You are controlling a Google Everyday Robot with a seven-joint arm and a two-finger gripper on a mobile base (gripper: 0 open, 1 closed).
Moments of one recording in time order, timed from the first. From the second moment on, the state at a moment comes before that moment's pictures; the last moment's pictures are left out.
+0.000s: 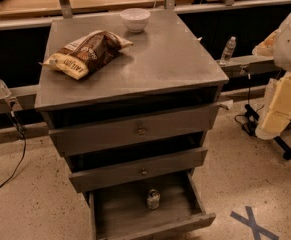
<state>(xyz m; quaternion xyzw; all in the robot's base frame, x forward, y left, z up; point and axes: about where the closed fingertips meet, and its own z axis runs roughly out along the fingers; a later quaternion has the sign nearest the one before) 0.438 -0.216 0.977 -0.60 0.78 -0.04 0.16</state>
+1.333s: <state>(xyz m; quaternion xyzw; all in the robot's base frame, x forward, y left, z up) 0.443 -0.175 0.841 -0.59 0.75 0.08 0.29</state>
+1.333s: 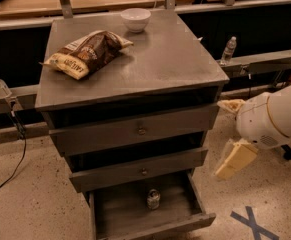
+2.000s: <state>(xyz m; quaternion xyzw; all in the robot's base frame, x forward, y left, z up) 0.450 -0.163 0.836 -0.60 0.73 0.09 0.32</state>
